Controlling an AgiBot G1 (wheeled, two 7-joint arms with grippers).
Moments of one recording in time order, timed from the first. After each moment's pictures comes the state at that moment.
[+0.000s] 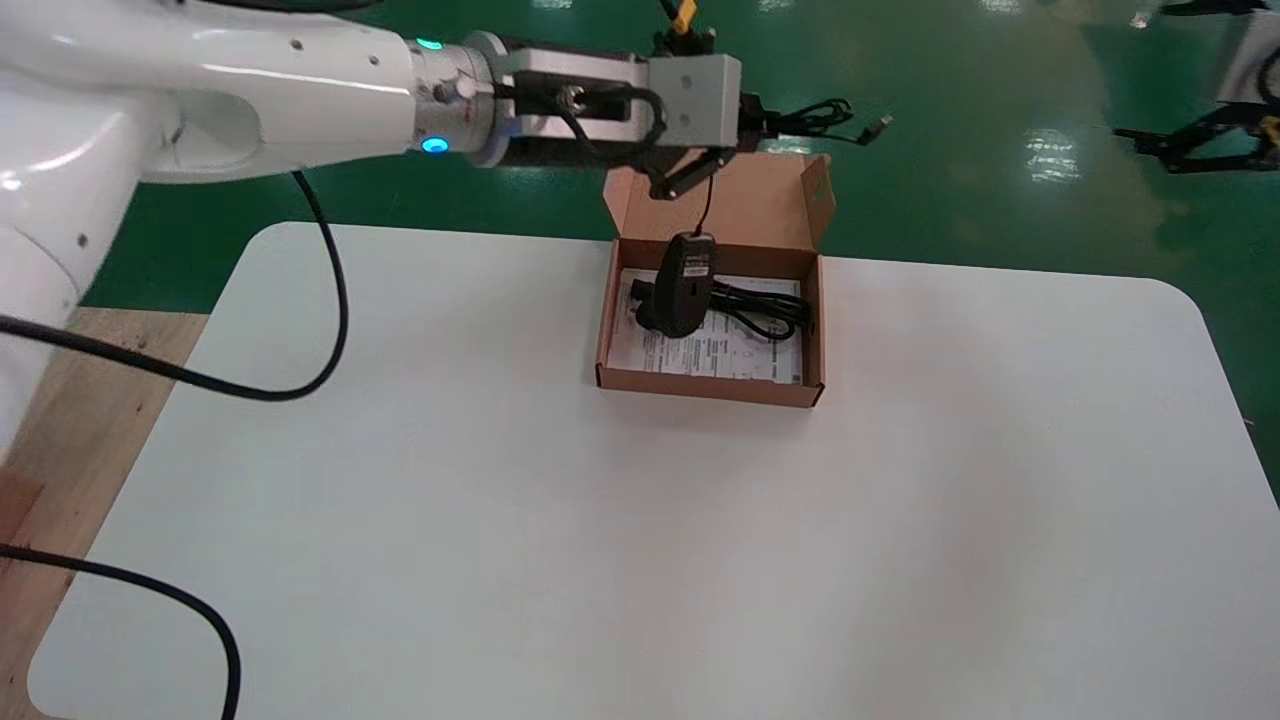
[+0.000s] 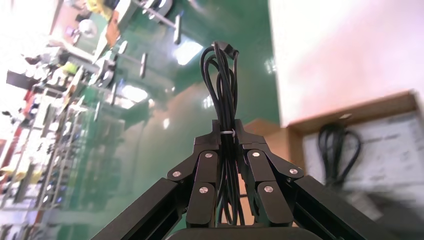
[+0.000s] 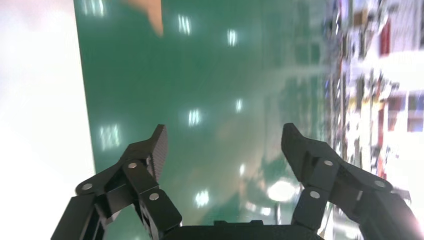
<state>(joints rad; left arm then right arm) -1.89 1.38 0.74 -0.37 1.35 1.04 0.67 2.02 -0.91 -0.59 0.06 -1.55 -1.03 -1.01</state>
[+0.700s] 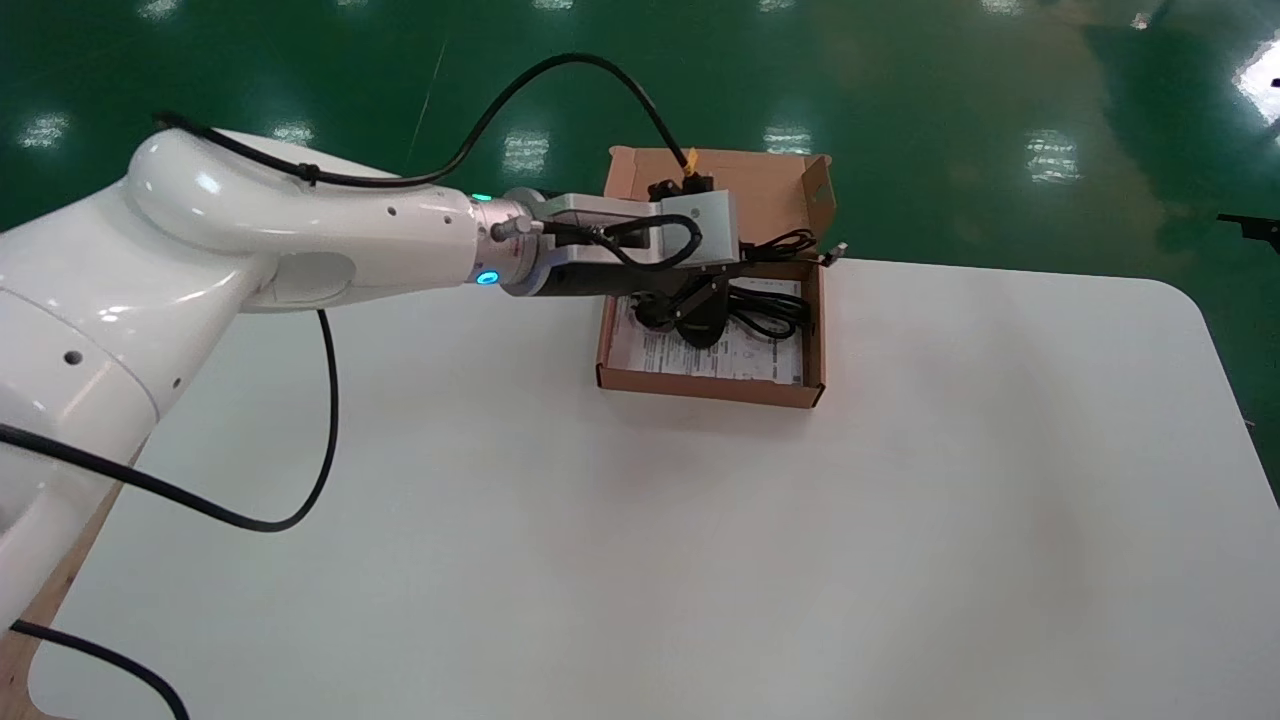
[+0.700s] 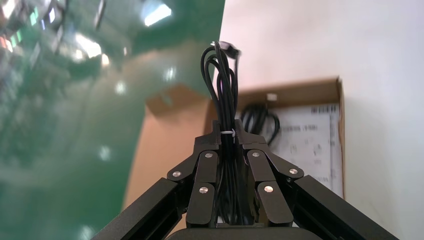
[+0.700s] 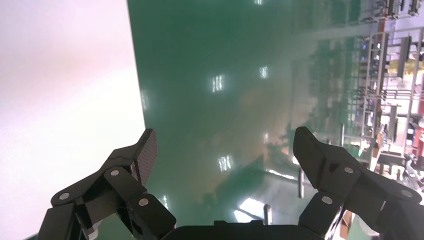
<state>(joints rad) -1.75 1.37 1.06 -0.44 1.14 0.85 0.43 2.07 -0.80 -0.63 0.02 -1.62 -1.08 -0.97</state>
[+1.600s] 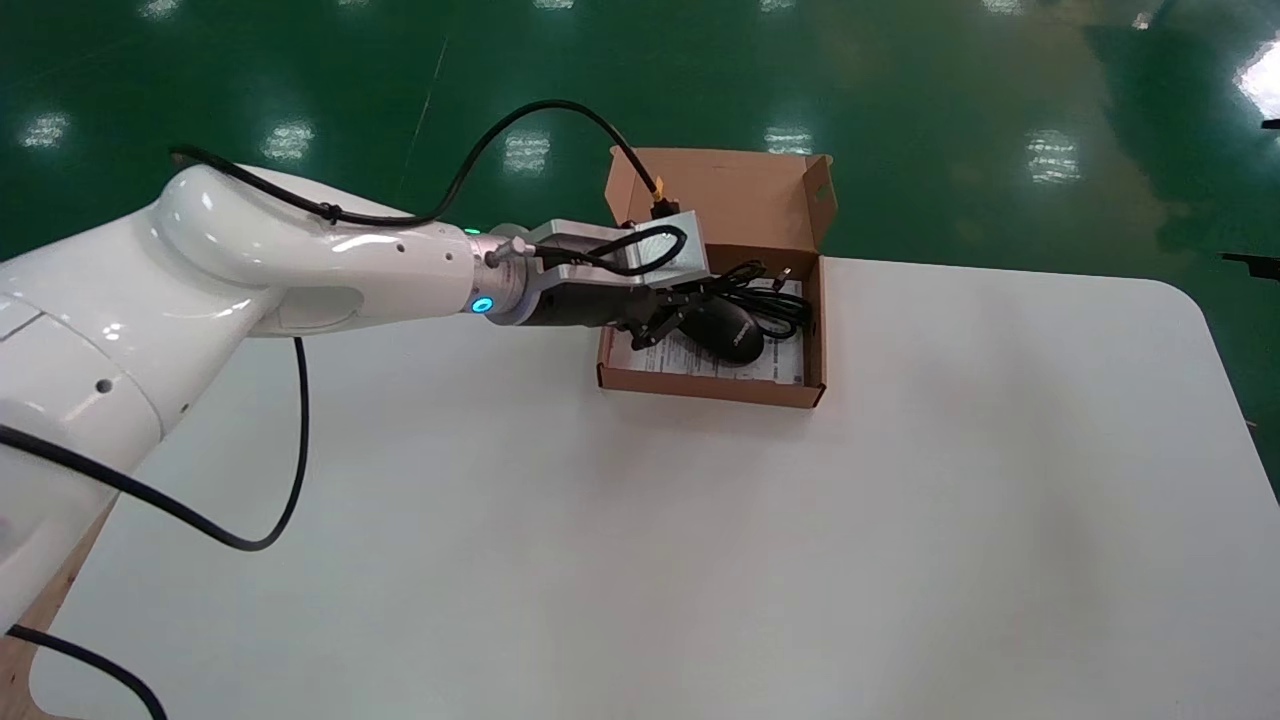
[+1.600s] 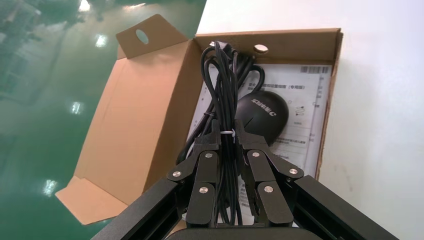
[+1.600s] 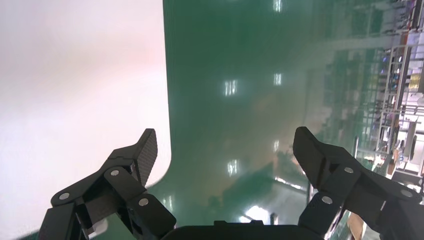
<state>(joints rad) -1.73 1.37 1.26 -0.44 1.07 0.74 0.22 2.08 -0.76 -0.67 0.04 -1.67 -1.13 -0.97</state>
